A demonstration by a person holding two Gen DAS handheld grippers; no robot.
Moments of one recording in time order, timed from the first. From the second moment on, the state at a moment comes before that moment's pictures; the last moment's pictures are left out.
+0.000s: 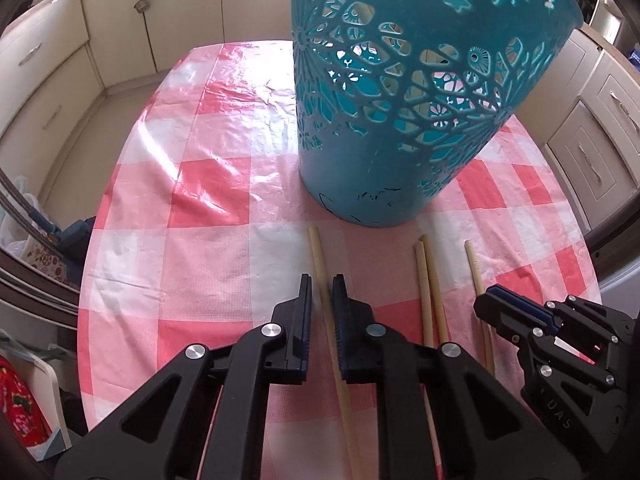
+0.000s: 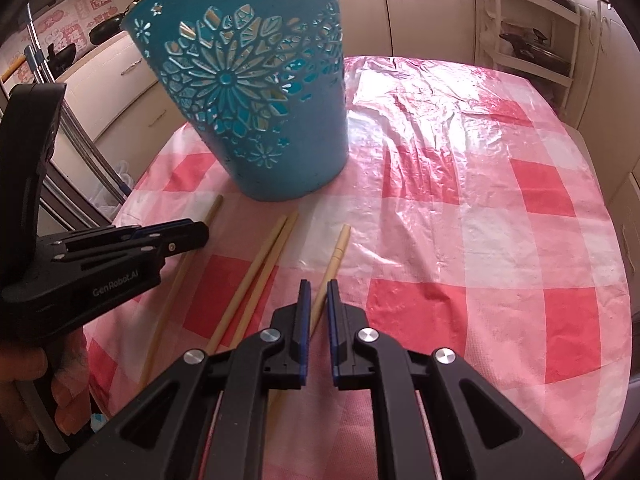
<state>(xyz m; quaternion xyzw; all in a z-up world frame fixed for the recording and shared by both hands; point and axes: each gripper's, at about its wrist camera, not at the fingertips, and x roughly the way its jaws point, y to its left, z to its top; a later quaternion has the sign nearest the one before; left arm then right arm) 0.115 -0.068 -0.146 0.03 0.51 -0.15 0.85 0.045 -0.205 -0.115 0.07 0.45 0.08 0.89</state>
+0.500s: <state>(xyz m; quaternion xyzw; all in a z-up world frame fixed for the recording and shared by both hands) 0.113 -0.078 -0.145 0.05 0.50 -0.16 0.85 0.056 -0.211 -0.114 0.04 0.47 0.09 0.88</state>
